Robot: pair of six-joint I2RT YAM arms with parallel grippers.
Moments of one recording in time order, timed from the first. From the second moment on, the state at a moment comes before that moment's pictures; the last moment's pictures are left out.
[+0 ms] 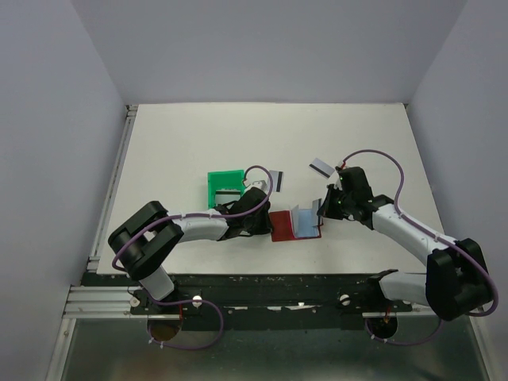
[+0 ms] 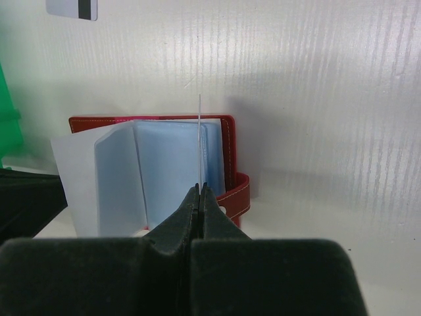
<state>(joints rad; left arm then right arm) -0.87 1.63 0.73 0.09 0.02 -0.86 0.36 1.25 0.65 -0.30 -0.13 0.48</state>
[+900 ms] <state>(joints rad) -0.87 1.64 0.74 0.09 0.02 -0.86 0.36 1.23 0.65 -0.34 -0.08 0.48</state>
